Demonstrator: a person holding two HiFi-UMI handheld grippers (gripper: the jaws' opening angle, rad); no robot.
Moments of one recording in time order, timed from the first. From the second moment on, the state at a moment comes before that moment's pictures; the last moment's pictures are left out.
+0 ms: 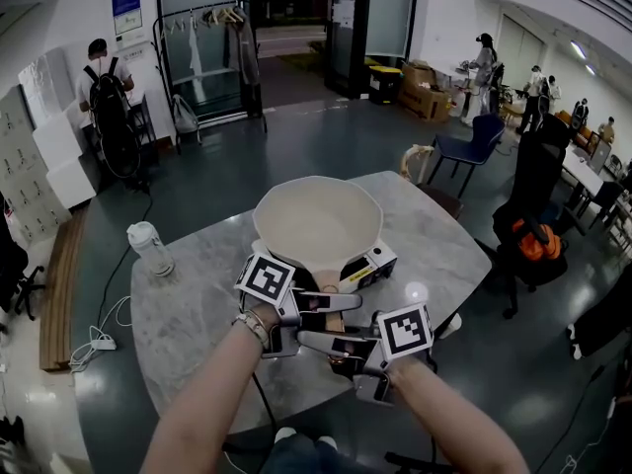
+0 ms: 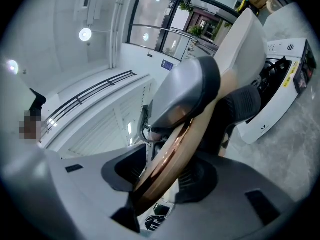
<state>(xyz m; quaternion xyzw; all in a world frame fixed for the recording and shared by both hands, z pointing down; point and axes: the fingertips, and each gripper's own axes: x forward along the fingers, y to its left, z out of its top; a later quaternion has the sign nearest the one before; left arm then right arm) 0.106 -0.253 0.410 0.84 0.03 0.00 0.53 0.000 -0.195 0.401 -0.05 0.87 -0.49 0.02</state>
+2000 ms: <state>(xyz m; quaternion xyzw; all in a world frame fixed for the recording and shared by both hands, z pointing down) 0.104 -0.247 0.456 0.85 0.01 0.00 0.53 0.002 -0.187 0.457 -0.07 0.86 -0.50 0.01</state>
